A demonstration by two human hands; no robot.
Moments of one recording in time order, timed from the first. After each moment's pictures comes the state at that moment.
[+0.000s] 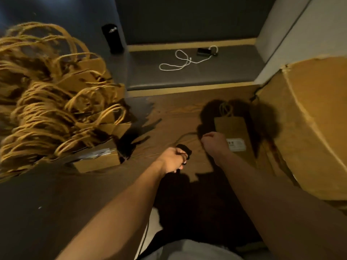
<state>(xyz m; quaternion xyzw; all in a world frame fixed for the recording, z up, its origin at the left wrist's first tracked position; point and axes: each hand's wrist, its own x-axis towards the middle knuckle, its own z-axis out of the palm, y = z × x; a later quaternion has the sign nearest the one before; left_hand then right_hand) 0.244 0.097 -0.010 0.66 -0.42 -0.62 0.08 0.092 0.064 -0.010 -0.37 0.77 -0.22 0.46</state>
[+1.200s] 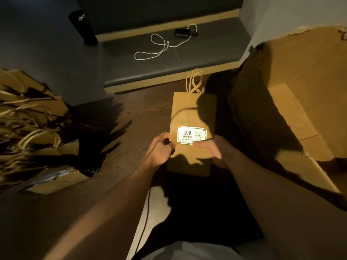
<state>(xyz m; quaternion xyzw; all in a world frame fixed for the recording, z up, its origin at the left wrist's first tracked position) 0.164 0.043 -0.050 0.62 -0.43 -0.60 0.26 -0.022 0.048 -0.041 -0.21 0.64 -0.29 0.68</state>
